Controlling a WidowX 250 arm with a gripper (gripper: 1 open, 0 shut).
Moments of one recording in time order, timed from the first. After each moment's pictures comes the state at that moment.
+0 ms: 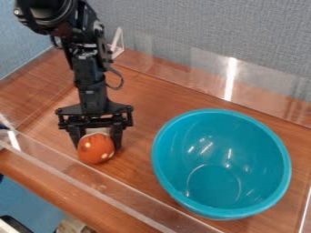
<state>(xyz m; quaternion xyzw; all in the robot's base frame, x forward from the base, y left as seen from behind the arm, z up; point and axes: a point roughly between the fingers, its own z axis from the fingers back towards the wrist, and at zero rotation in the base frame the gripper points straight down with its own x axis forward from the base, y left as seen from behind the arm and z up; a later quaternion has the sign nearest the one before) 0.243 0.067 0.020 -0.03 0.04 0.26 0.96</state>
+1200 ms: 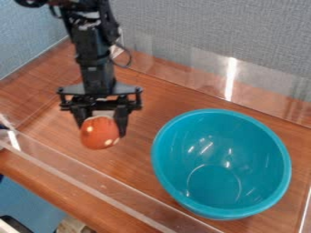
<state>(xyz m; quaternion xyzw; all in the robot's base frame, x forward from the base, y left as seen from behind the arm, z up) 0.239 0.044 0.075 -0.03 0.02 0.22 0.98</state>
